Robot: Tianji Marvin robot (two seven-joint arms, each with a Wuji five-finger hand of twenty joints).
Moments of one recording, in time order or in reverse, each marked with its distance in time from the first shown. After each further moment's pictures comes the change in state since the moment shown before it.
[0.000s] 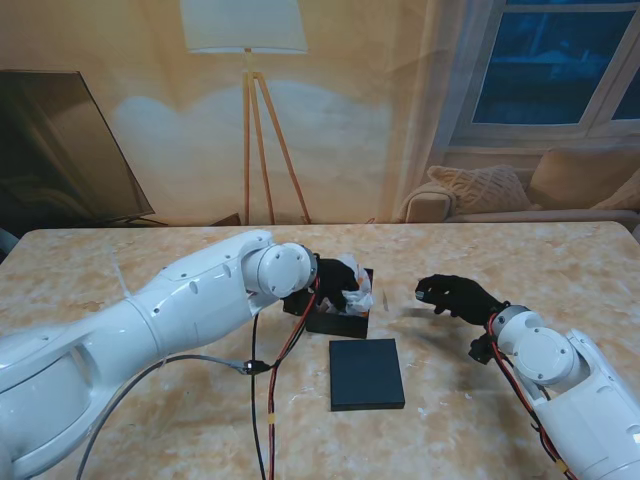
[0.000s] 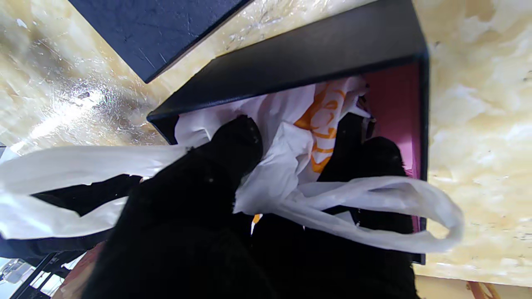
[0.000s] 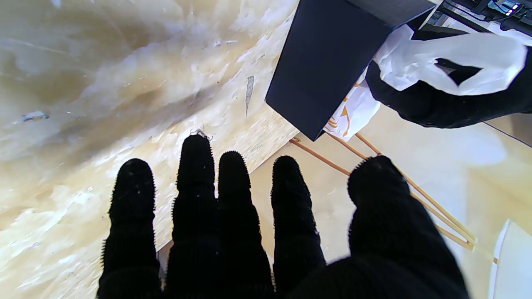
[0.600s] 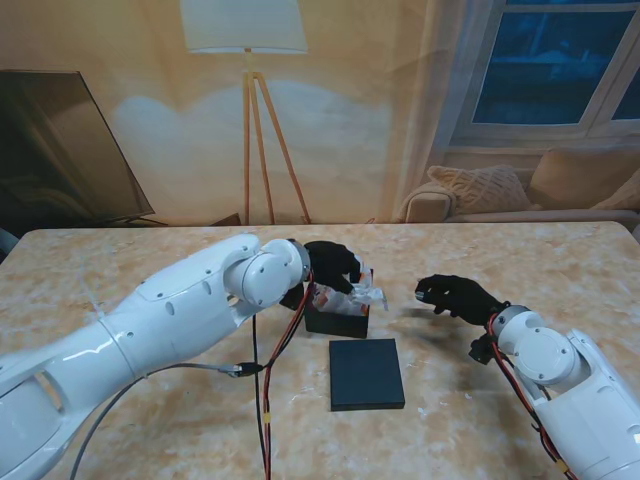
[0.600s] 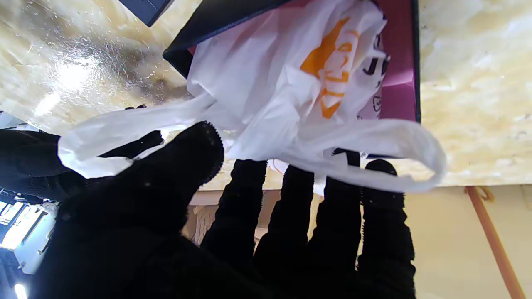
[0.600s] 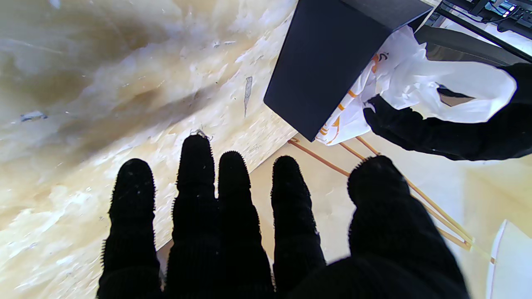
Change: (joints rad) left arm 0.106 0.101 -0.140 -0.221 0.196 0.005 0.125; right arm -0.001 0.000 0.002 0.000 0.001 -0.007 0.004; left_hand -0.306 0.023 0.178 0.031 -0.106 0.076 -0.278 0.036 -0.343 0.086 -0.115 -0.133 -0.329 0.043 -0.180 -0.108 -0.271 0.027 -0.205 -0.029; right_hand 0.000 0.000 0.001 0.000 0.000 0.000 0.000 0.000 0.000 0.000 0.000 0.000 0.000 0.000 0.000 0.000 0.000 0.000 0.000 0.000
